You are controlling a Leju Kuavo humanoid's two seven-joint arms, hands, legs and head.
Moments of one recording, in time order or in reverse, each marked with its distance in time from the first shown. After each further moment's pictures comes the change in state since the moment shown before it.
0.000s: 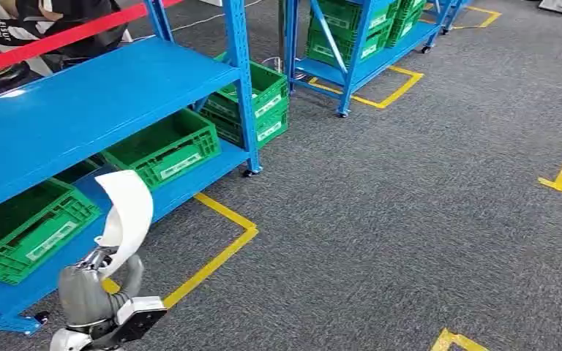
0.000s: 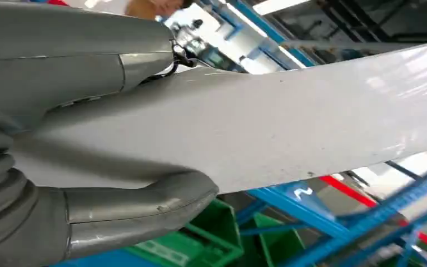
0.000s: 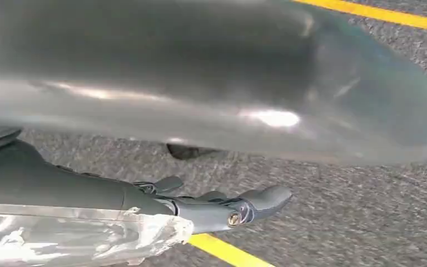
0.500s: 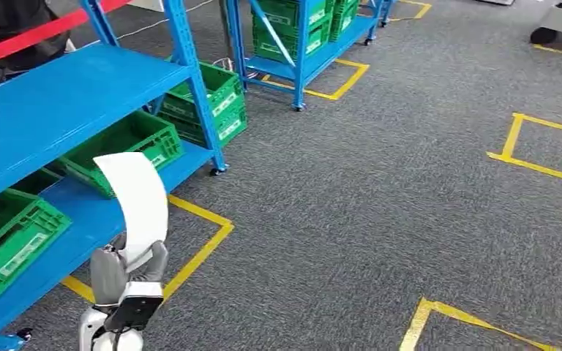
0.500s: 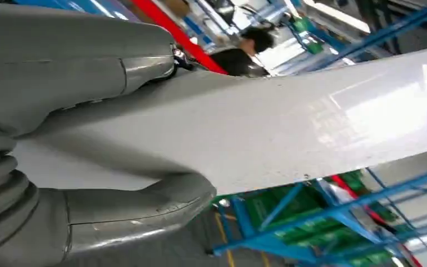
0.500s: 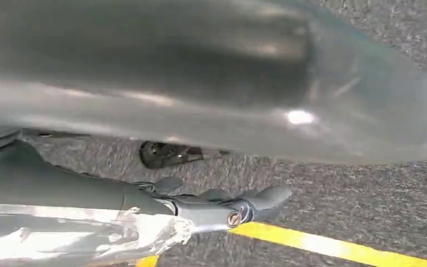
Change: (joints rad) left arm -0.098 0.054 -0.140 0.049 0.242 -0.114 0.026; right arm -0.016 0.060 -0.070 -0.004 -0.024 -0.077 -0.003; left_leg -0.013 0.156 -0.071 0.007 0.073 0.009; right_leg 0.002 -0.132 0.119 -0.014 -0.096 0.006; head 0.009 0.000
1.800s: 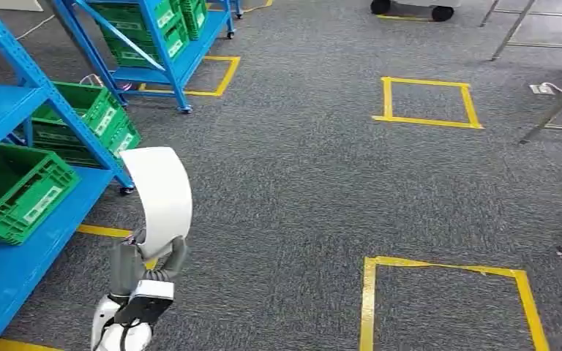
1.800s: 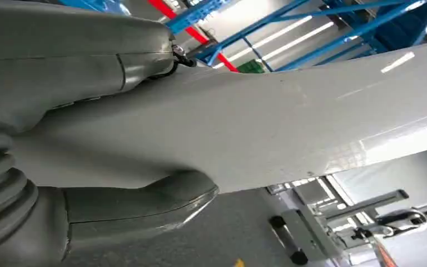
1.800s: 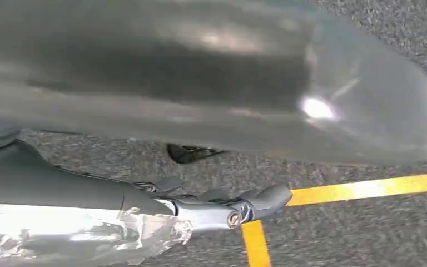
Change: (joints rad) left arm -0.036 0.037 -0.069 0.011 0.055 -0.037 -0.031; right arm 0.025 0.060 -0.132 -0.056 0.141 -0.003 0.047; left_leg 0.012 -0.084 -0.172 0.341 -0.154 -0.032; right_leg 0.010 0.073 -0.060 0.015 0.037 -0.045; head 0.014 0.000
